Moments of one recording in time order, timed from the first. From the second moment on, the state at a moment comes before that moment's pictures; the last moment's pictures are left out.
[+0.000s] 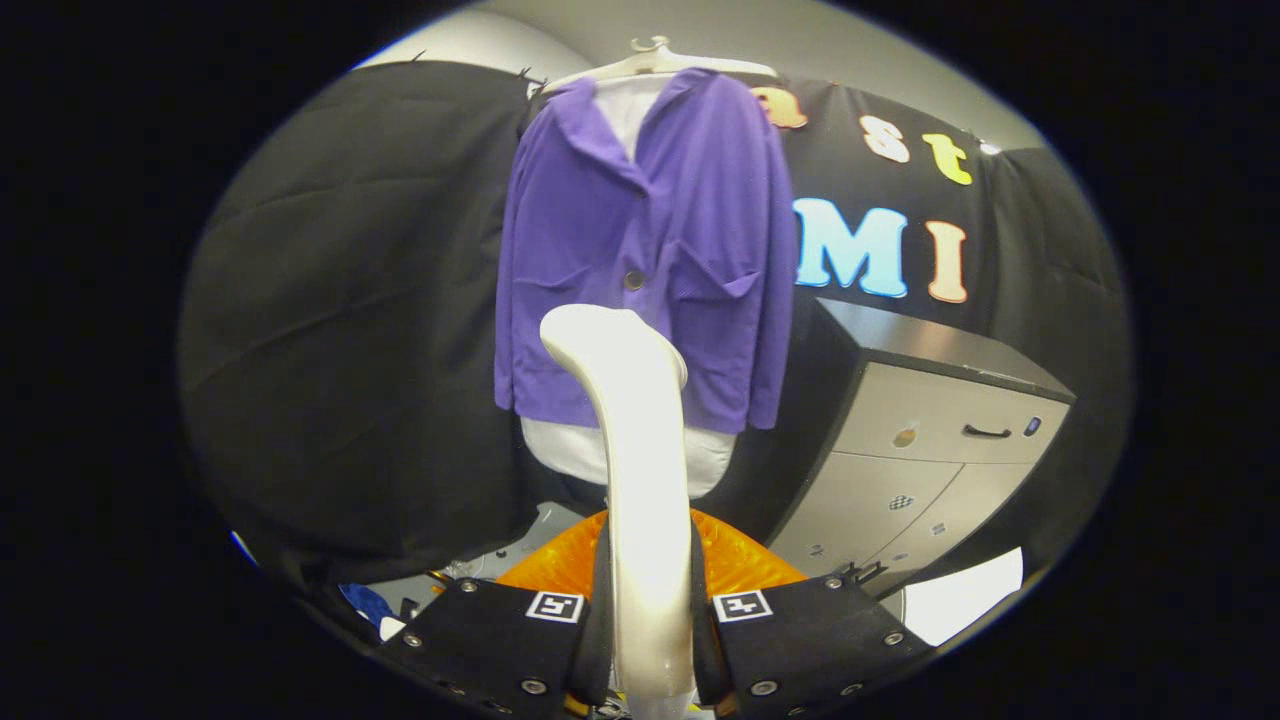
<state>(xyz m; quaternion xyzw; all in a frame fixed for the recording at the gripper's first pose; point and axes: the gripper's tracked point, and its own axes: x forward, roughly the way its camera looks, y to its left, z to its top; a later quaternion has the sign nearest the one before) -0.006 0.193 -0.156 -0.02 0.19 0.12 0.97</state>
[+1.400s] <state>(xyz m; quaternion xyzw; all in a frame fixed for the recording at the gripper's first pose) -0.005 0.064 0.059 0.02 -0.06 -0.02 1.00</state>
